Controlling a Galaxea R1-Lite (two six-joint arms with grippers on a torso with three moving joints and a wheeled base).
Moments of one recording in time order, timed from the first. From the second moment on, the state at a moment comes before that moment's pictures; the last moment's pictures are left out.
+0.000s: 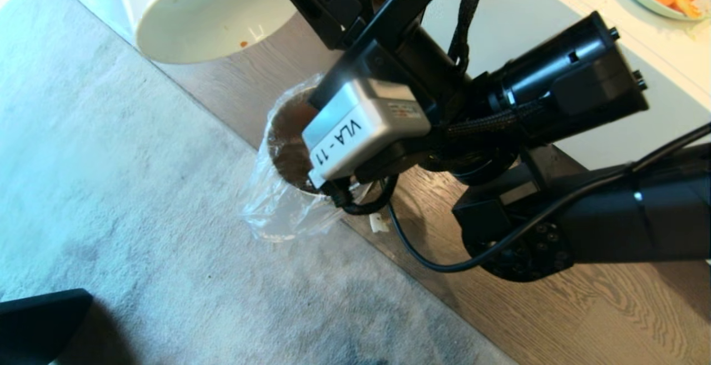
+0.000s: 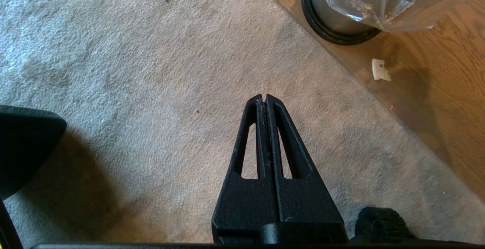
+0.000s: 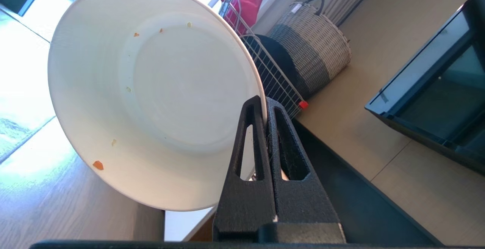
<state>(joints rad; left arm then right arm) 0.00 0.00 0.00 -0.01 0.01 -0.09 0.91 2.00 -1.41 -1.52 0.47 -1.37</state>
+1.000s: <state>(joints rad) 0.00 0.00 0.00 -0.01 0.01 -0.09 0.90 1.92 -1.21 -1.52 0.16 -1.19</state>
